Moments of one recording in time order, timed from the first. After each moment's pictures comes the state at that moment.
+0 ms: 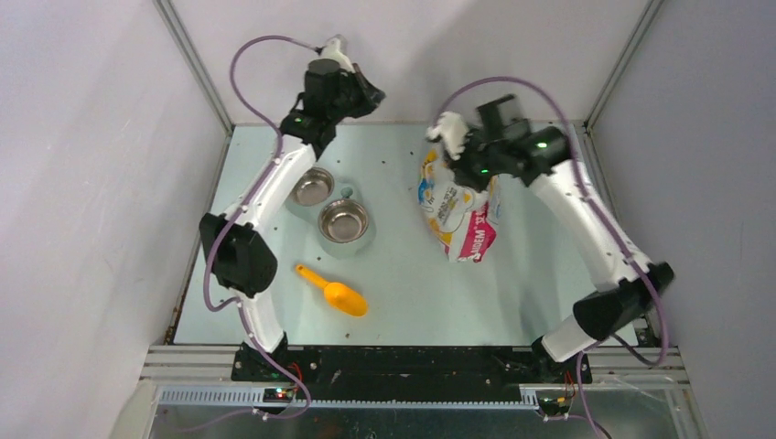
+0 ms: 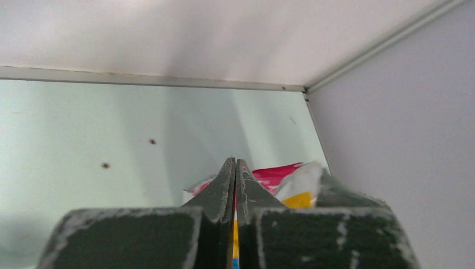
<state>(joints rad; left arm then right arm) -0.42 1.87 1.90 -0.26 0.10 -0.59 0.58 1.61 1.84 -1.09 -0.14 -0.55</state>
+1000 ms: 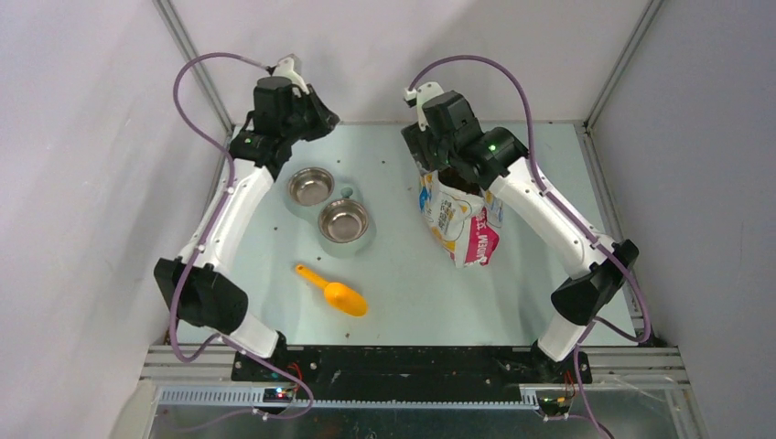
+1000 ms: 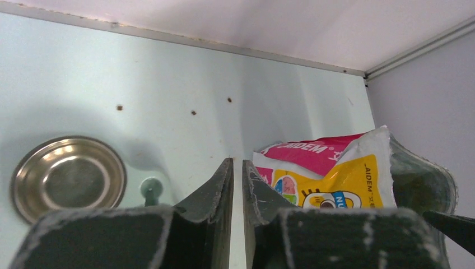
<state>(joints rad) -0.26 1.57 1.65 -0.43 0.10 -0.49 0.70 1.71 1.94 -0.86 0.27 0.01</state>
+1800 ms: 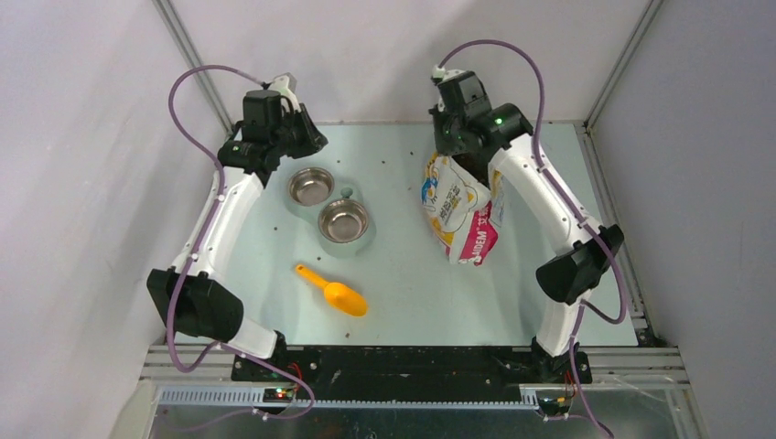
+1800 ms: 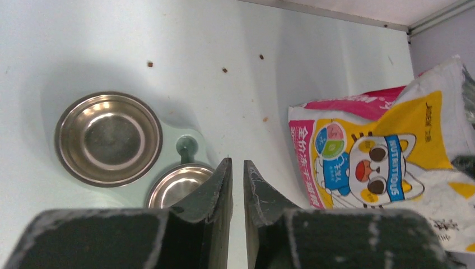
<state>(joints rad) -0.18 1.49 1.56 -0.57 0.14 -0.39 0.59 1.85 2.12 -1.01 0.20 0.24</state>
